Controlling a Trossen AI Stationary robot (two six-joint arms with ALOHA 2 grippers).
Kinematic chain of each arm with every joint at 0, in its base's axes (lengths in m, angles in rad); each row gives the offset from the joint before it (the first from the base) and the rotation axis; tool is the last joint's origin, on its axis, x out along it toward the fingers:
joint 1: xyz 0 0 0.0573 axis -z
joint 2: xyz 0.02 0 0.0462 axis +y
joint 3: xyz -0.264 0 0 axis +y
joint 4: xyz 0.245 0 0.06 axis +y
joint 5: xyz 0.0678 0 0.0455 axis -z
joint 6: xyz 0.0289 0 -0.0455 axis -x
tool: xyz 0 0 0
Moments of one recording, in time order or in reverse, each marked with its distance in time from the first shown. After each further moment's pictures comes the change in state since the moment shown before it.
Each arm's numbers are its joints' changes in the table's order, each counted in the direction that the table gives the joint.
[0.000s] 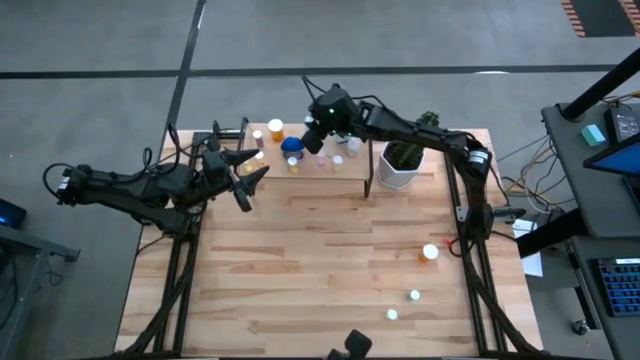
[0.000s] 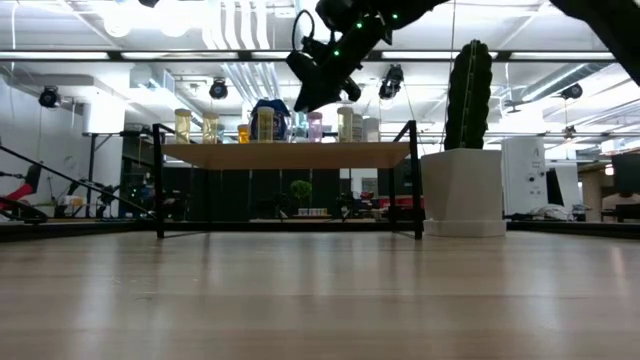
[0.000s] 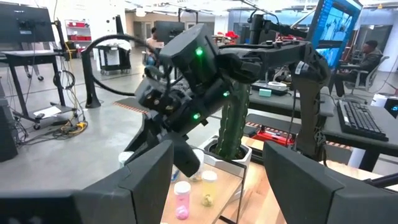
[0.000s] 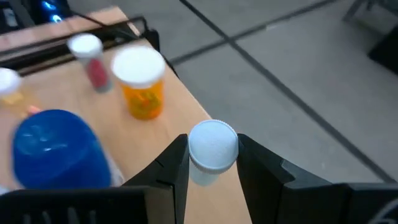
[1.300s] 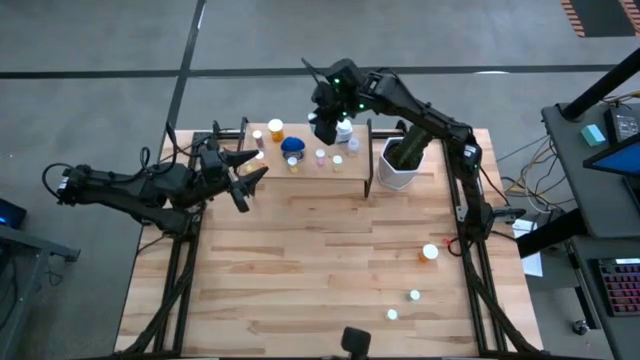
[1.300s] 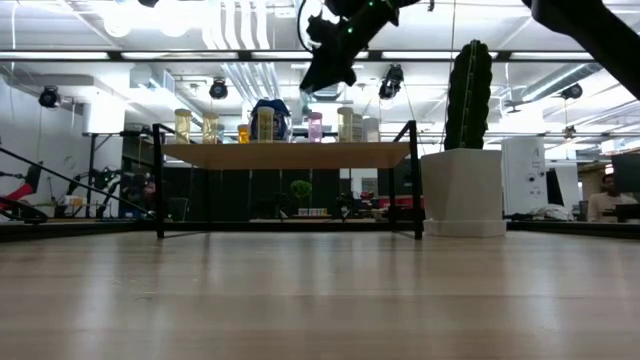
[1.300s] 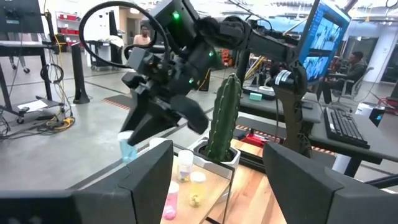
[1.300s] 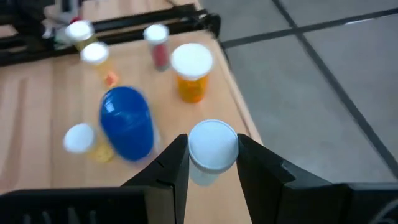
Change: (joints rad) left arm 0.007 -0.009 -0.006 0.009 0.021 0.052; right arm 0.086 0.088 -0.394 0.424 -0.363 0.216
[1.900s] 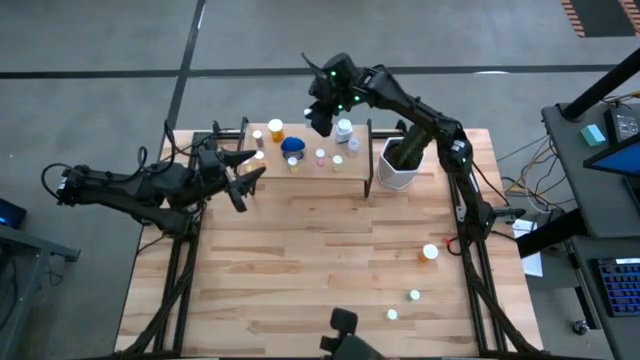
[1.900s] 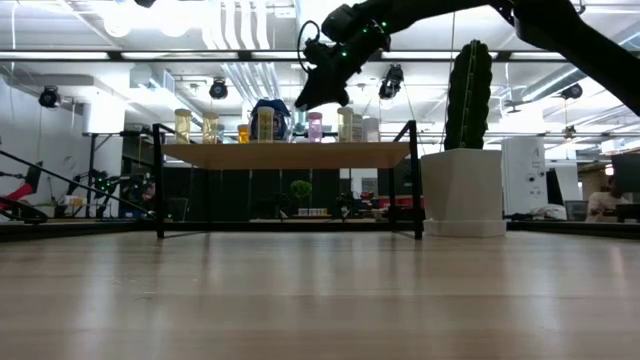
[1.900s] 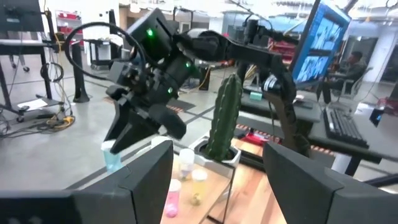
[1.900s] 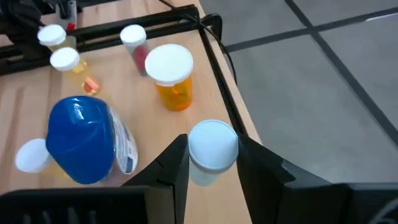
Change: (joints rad) left arm 0.000 -0.020 0.000 0.027 0.000 0.008; right arm 0.067 0.112 -0.068 -0.043 -0.122 0.012
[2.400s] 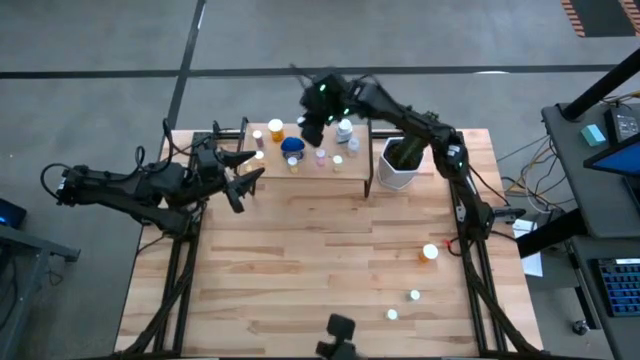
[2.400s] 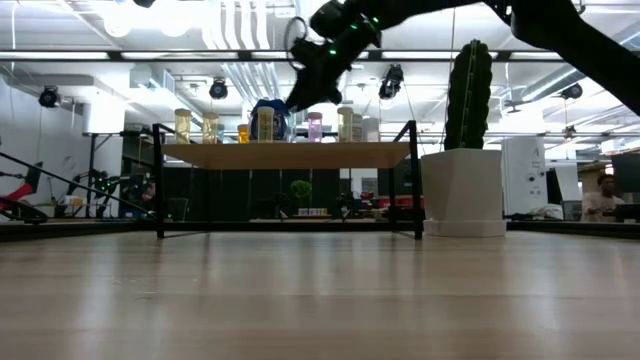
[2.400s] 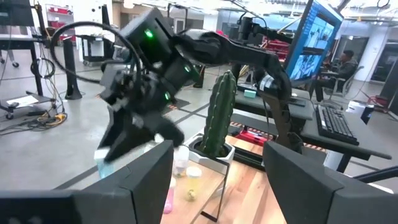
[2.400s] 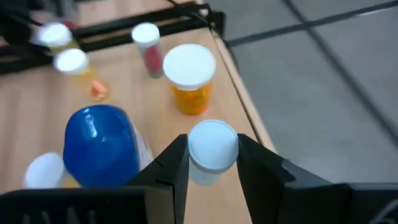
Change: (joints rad) left arm 0.000 -0.018 -0.004 0.027 0.027 0.019; right arm -0.052 0.012 0.000 -0.014 0.091 -0.051
